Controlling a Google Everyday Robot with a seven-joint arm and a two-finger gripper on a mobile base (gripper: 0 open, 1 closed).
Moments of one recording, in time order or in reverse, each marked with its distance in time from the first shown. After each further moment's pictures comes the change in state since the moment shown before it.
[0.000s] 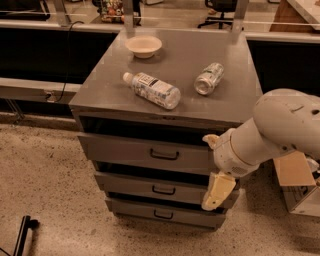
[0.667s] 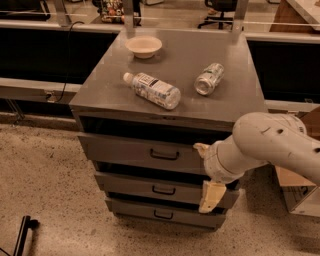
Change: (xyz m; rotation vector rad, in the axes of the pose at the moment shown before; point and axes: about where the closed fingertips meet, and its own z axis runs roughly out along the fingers) arm 0.014 -0.008 0.060 0.017 0.037 -0.159
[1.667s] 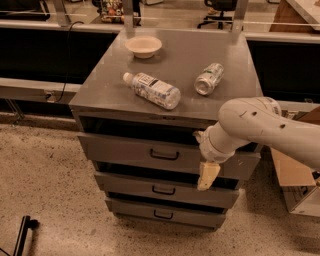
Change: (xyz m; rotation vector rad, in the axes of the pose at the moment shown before) arm 0.023 -0.064 0.035 0.012 0.075 -0.018
